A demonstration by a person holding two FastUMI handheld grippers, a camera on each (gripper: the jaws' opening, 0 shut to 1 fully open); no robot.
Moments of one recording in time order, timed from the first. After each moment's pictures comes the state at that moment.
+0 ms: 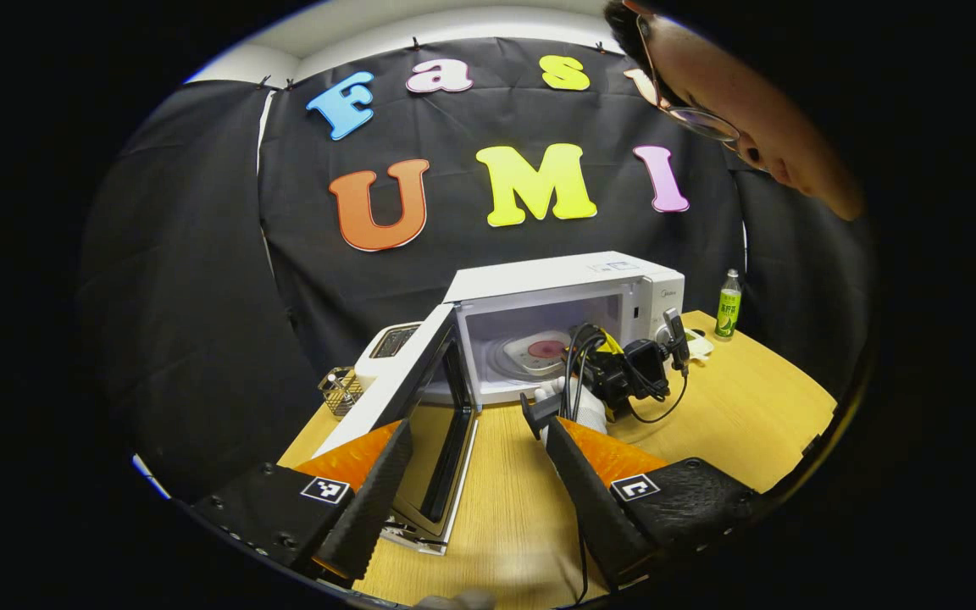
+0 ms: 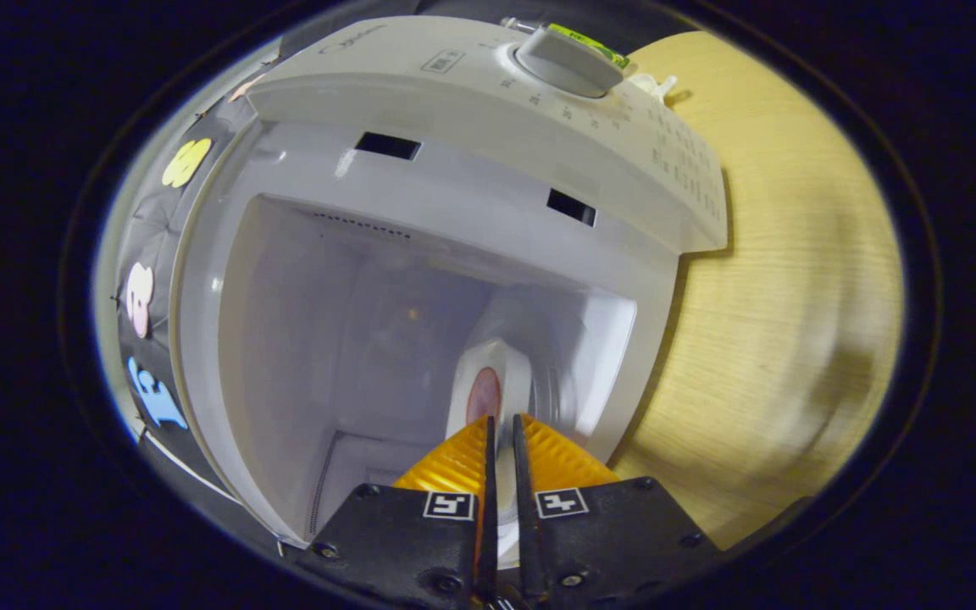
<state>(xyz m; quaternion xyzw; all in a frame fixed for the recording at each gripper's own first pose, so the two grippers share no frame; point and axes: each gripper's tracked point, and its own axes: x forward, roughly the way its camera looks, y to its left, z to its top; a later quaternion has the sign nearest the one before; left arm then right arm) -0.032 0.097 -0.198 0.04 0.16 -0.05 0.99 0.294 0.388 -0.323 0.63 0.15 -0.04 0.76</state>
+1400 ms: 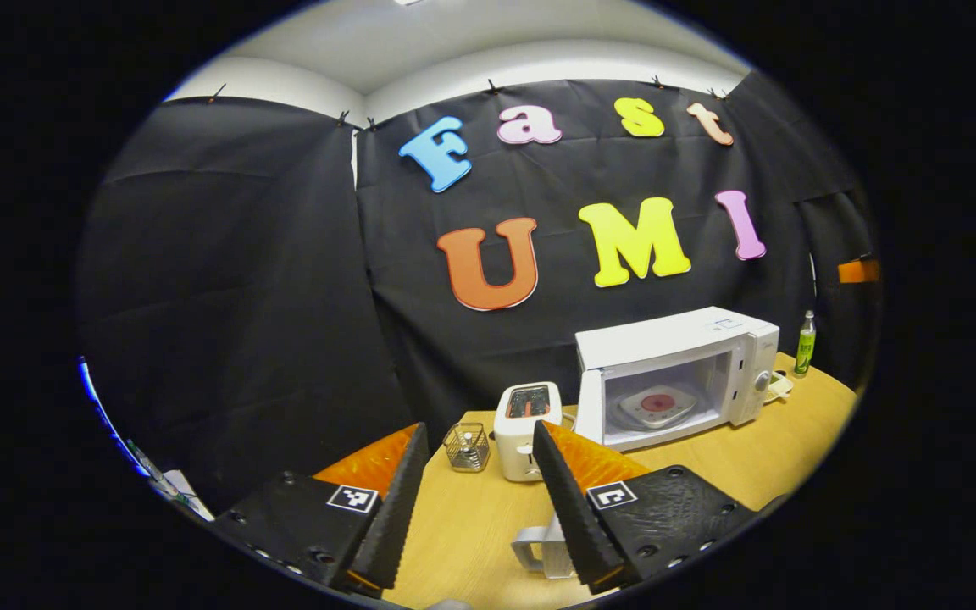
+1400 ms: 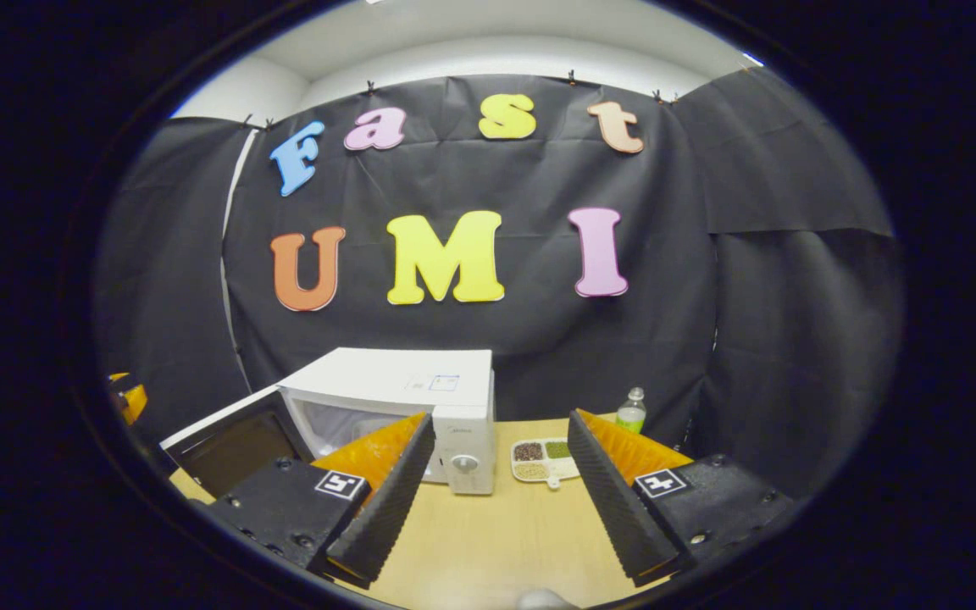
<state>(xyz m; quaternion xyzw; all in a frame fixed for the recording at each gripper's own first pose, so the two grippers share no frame) -0.041 0.263 -0.134 0.04 0.08 0.09 0.99 0.024 0.097 -0.063 0.05 0.07 0.03 1.00</state>
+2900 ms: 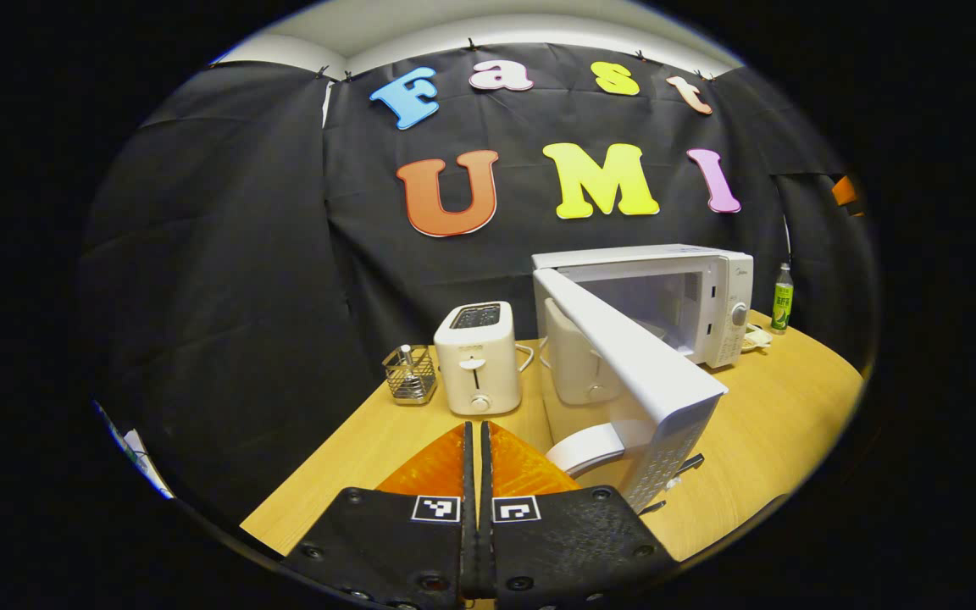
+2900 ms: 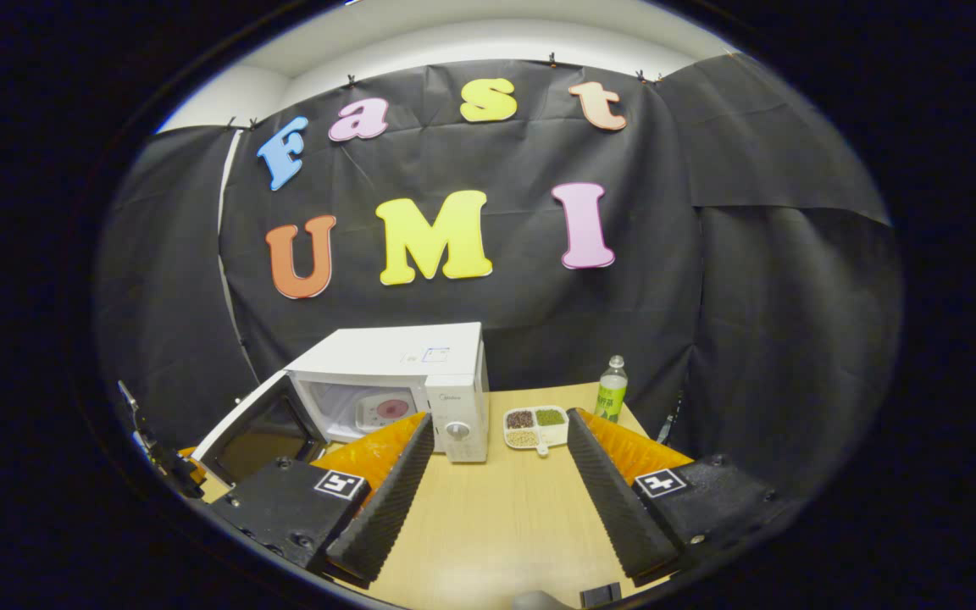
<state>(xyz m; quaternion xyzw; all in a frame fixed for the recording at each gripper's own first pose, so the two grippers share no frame) -0.037 0.184 -0.260 0.02 0.14 0.01 0.99 -0.015 0.083 -0.080 0.07 0.13 0.03 0.99</state>
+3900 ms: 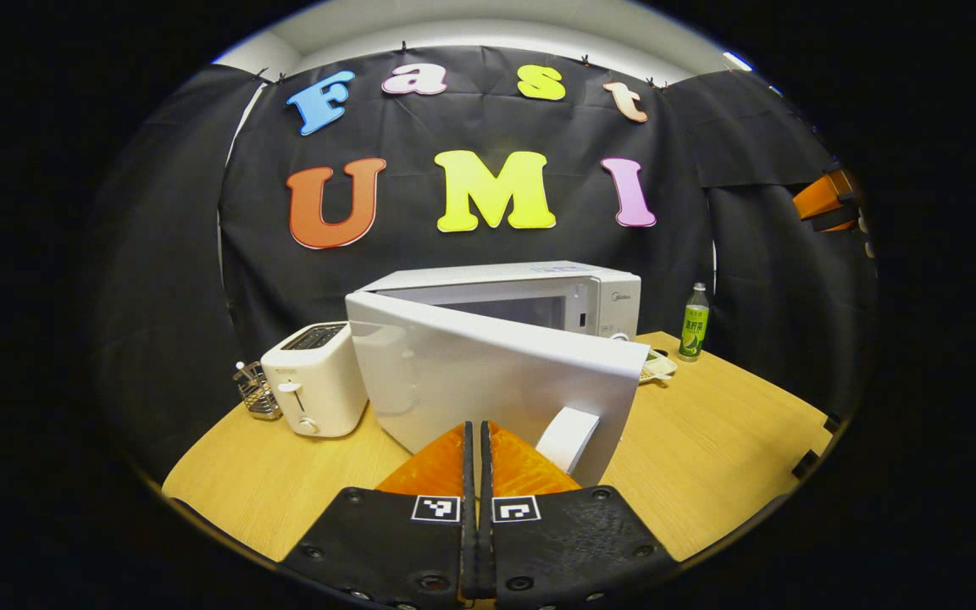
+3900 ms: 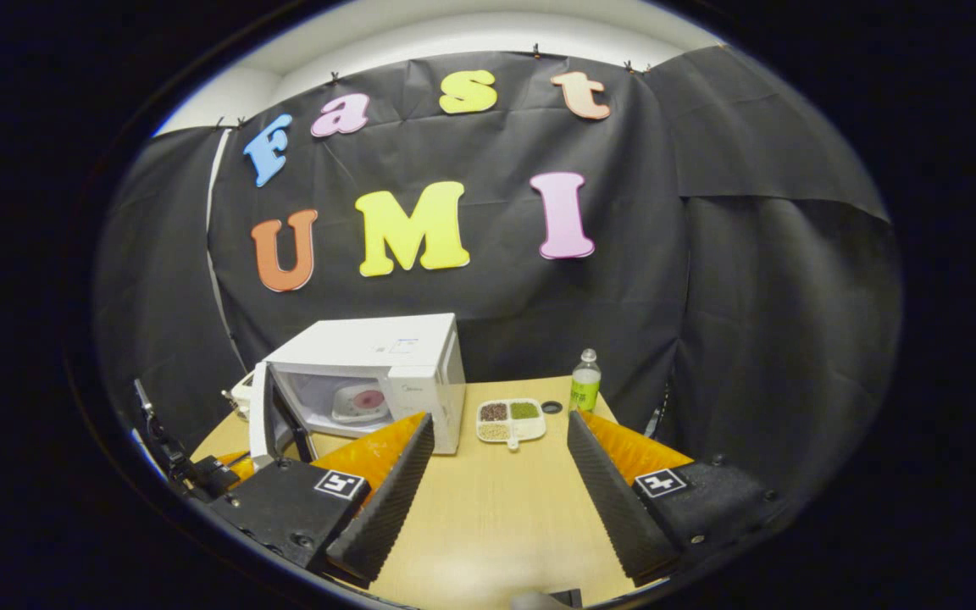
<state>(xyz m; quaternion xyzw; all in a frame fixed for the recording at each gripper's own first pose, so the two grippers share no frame) 0.009 -0.010 -0.240 -0.01 0.12 -0.11 0.99 -0.007 0.021 -0.089 0.08 0.15 0.02 0.99</state>
